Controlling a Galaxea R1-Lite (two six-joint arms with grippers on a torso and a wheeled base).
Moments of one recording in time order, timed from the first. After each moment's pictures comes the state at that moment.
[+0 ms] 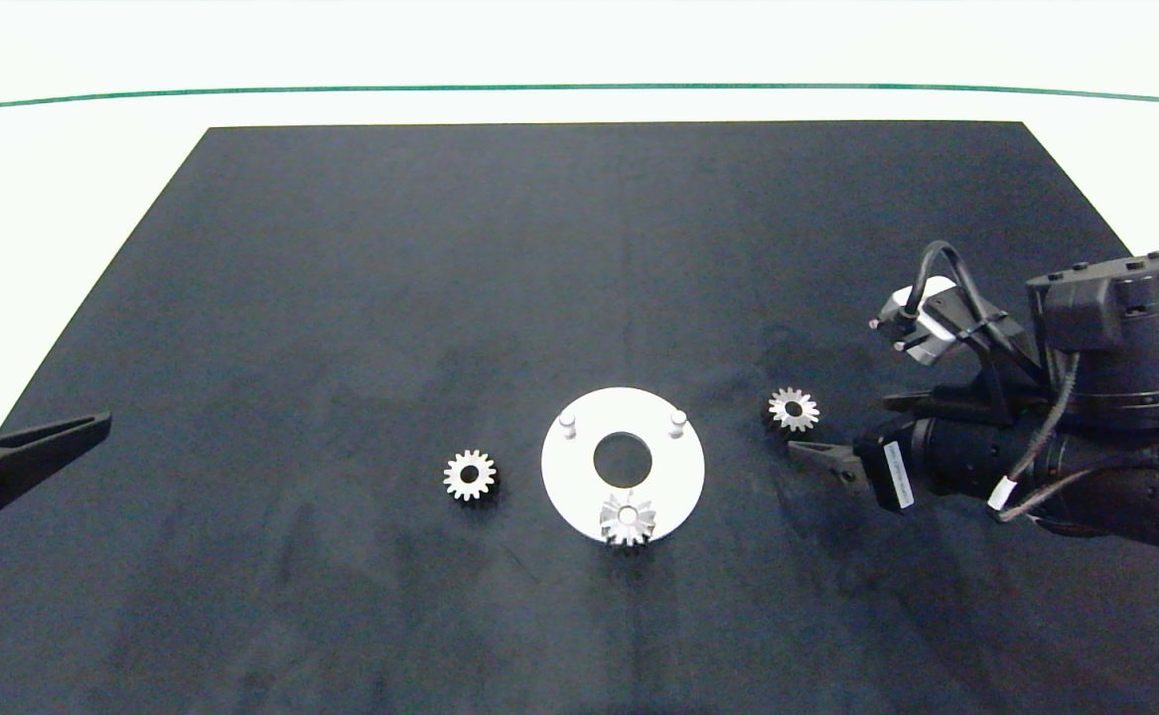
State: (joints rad) left arm -0.03 0.93 -0.91 0.26 -0.04 0.29; right arm 0.48 1.54 -0.89 -0.12 -0.17 -0.09
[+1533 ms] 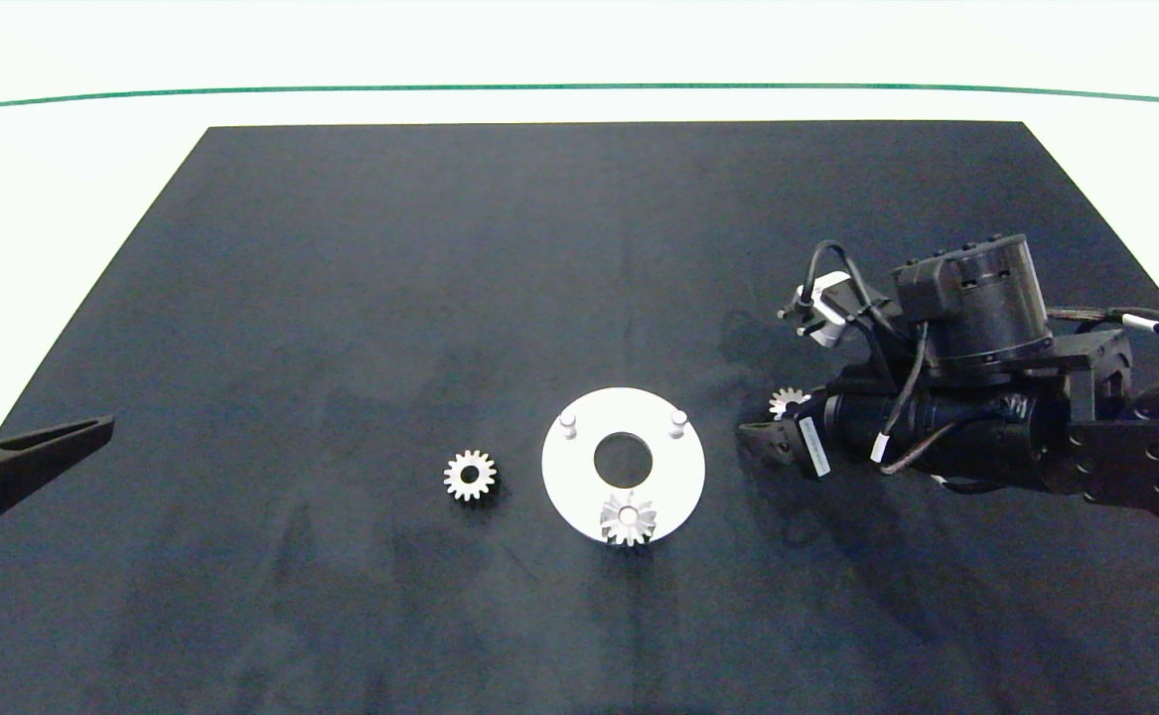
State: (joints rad) left arm -0.02 0.93 -0.90 0.26 -0.04 0.29; right arm 0.51 1.70 -1.07 -0.06 -0.17 -0.10
